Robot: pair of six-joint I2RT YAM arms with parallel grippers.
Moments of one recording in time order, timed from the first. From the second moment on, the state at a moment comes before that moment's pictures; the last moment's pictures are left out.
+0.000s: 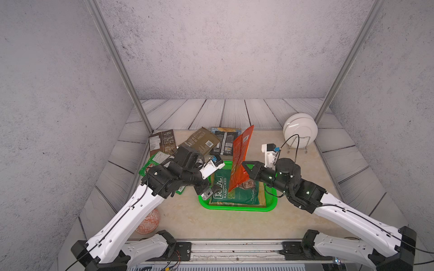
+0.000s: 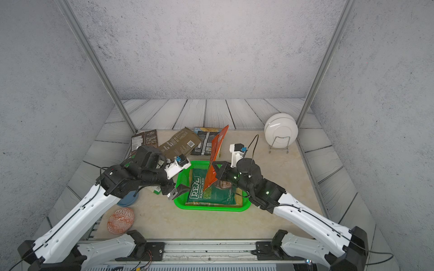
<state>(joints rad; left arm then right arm) -0.68 1.10 1.30 -1.01 0.30 0.35 0.91 1.05 0.94 -0.13 0.08 0.91</state>
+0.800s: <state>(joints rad) -0.83 1.14 1.23 -0.82 0.19 0.43 1.10 1.15 1.03 -0.12 0.45 1.21</state>
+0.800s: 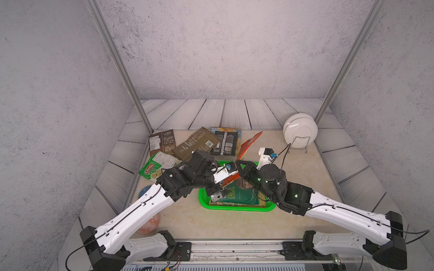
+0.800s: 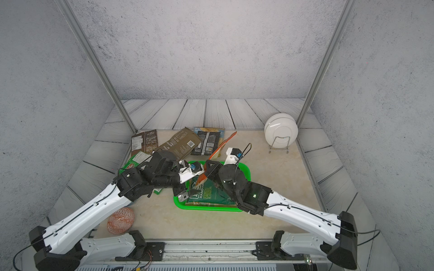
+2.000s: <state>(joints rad) -0.78 1.13 1.23 -0.80 0.10 0.37 1.10 0.80 0.91 -0.19 0.41 0.72</state>
